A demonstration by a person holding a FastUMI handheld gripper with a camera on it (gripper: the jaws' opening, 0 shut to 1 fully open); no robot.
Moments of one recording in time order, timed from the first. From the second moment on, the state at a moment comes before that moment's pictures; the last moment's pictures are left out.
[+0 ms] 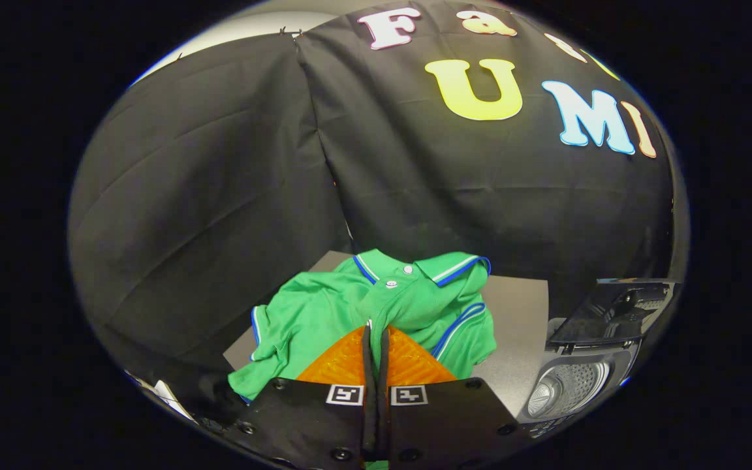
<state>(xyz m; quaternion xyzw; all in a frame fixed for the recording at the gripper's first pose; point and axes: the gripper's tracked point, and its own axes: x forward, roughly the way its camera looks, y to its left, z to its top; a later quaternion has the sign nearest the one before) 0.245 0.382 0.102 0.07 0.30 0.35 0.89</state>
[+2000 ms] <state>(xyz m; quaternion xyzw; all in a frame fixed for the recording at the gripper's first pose) 0.316 0.010 0.125 0.09 0.24 0.17 0.95</state>
